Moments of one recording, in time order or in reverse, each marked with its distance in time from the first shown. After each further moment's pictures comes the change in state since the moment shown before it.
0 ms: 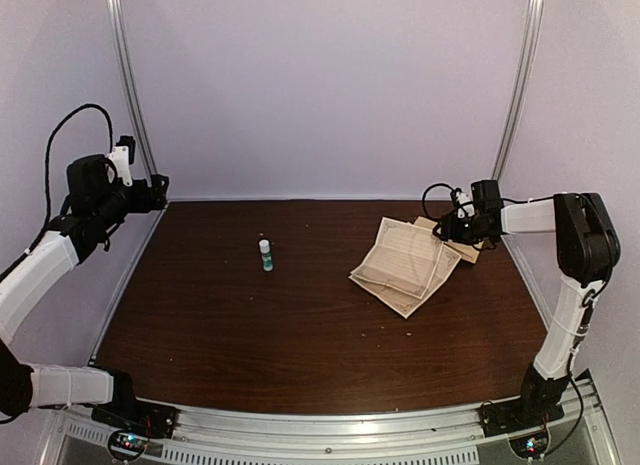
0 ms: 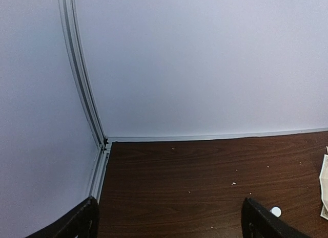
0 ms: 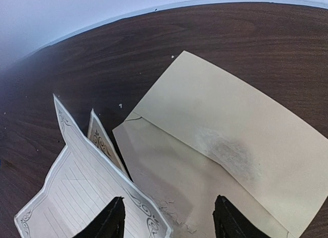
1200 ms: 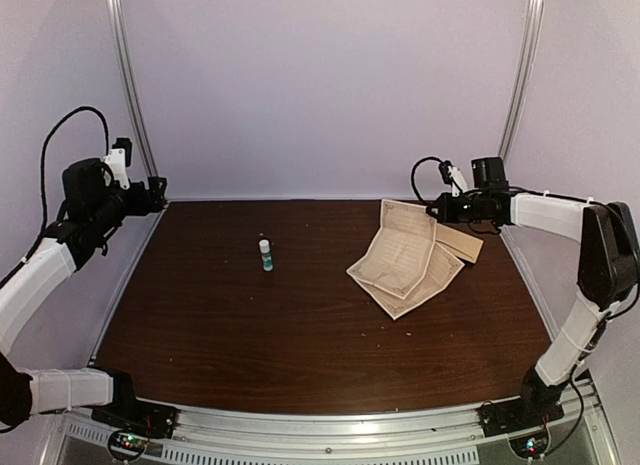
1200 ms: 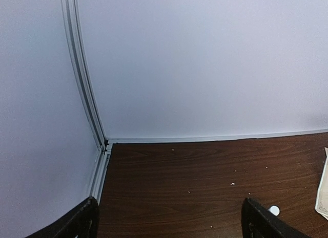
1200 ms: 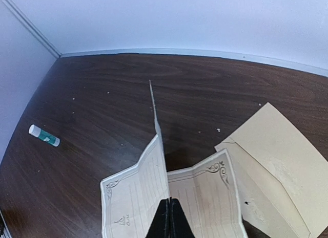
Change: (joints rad) left arm 0.000 -0.039 -0.030 0.009 -0.002 -0.003; right arm 0.079 -0.174 0.020 -0.064 -0.154 -0.048
